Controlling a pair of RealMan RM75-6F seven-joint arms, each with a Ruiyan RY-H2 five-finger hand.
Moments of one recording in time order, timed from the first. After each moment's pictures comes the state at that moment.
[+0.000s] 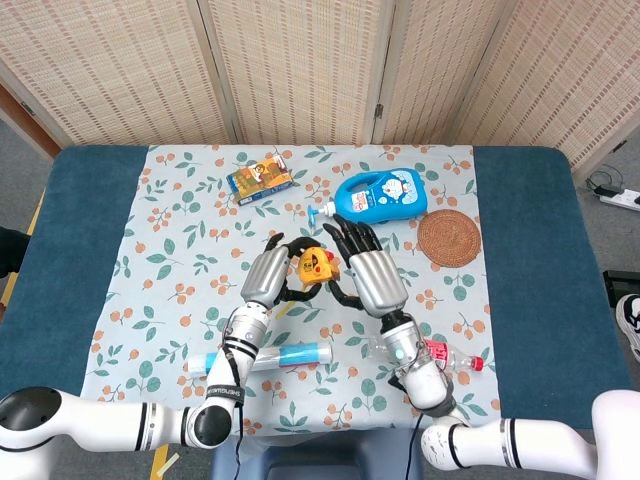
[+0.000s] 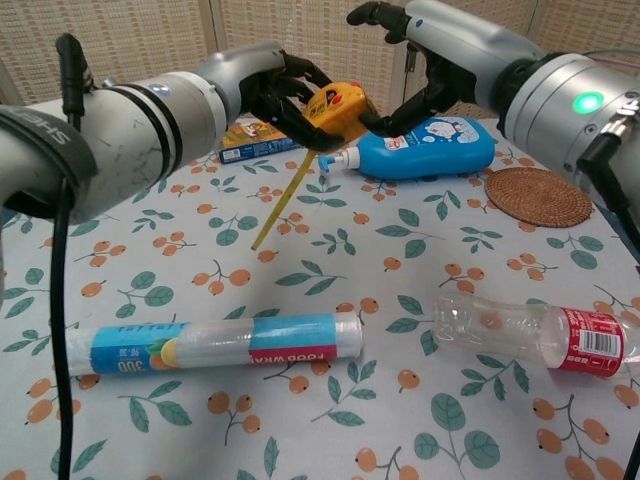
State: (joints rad) left arm -0.97 -1.74 -0.47 -1.73 0.63 1.23 0.37; right arm 0.71 -1.64 0.35 -1.80 -1.07 1.23 -0.48
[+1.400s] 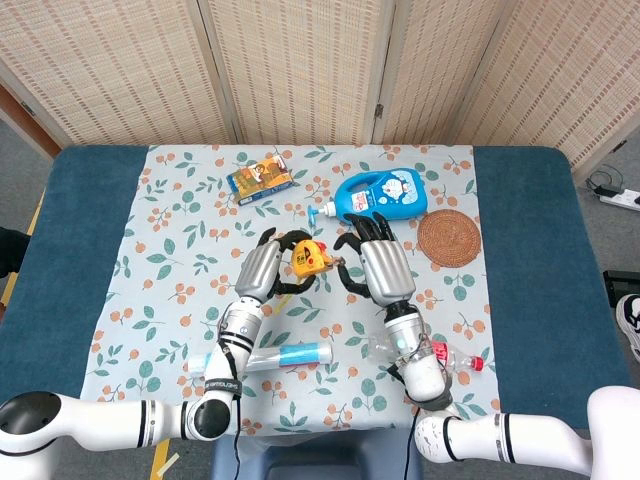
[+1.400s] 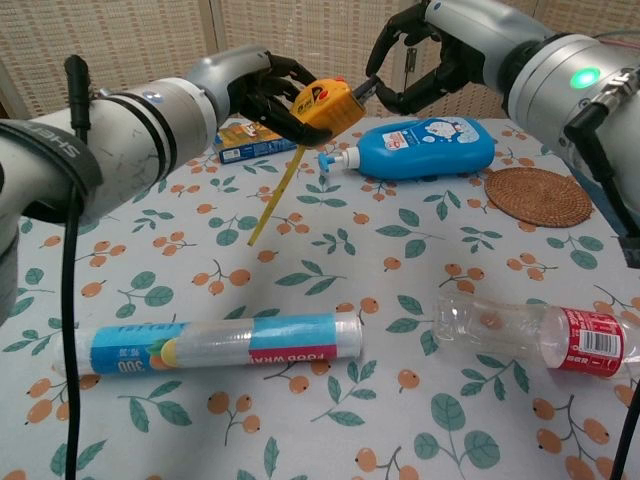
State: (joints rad) left arm -0.94 -1.76 -0.48 -1.65 0.67 1.21 0.32; right arm 0.74 -1.65 0.39 -1.80 -0.96 1.30 -0.52
